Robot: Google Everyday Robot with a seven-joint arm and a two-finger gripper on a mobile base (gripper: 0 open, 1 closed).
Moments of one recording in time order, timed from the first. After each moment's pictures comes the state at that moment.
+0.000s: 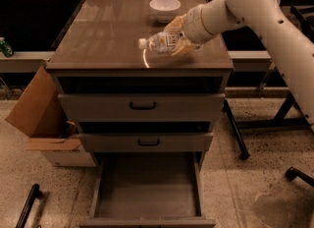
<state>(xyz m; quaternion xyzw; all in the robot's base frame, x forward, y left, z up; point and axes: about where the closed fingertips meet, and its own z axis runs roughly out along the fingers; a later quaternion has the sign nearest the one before) 0.729 -0.063 0.887 -0.75 0.50 -0.03 0.43</state>
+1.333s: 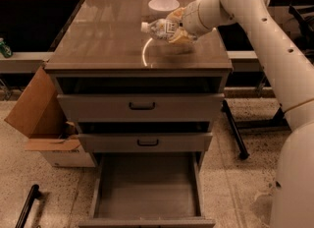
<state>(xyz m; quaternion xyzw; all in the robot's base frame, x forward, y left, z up) 0.794 -0.070 0.882 -0.69 0.55 -0.03 0.46</state>
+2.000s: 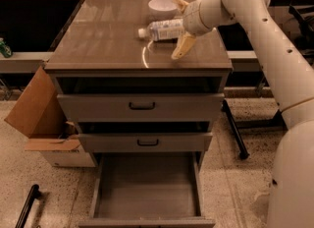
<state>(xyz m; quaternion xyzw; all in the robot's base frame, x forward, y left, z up) 0.796 -0.069 0.883 -0.70 0.54 -0.02 0.46</state>
